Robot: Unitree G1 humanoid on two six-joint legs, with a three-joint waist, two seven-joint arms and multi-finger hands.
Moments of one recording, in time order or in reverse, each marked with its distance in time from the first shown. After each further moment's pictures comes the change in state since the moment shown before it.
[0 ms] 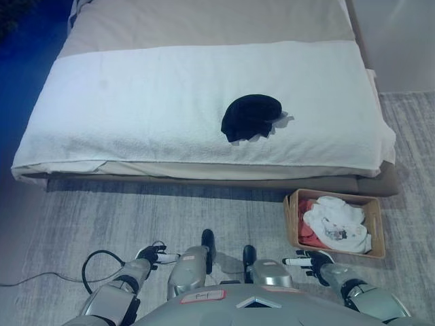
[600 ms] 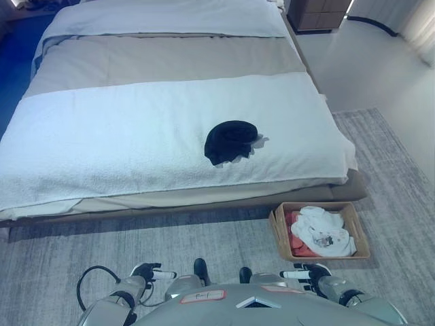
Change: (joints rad) left arm 0.083 0.010 0.012 -0.008 0.045 0.004 0.018; right arm 0.070 0.039 0.000 0.001 -0.004 0.003 0.009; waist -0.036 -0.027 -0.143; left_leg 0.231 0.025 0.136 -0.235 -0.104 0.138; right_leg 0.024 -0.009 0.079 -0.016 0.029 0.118
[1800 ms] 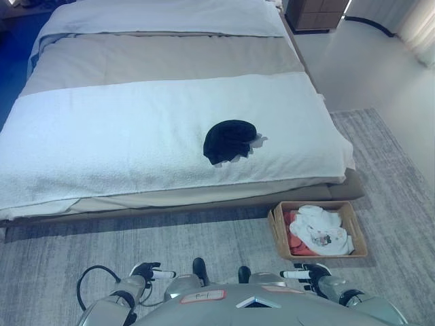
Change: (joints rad) left arm -0.001 0.000 0.000 -0.001 0.001 0.000 0.011; right arm 0.000 0.000 -0.001 0.001 0.000 0.000 -0.003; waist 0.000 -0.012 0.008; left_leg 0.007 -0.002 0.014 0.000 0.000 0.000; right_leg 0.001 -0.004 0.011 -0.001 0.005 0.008
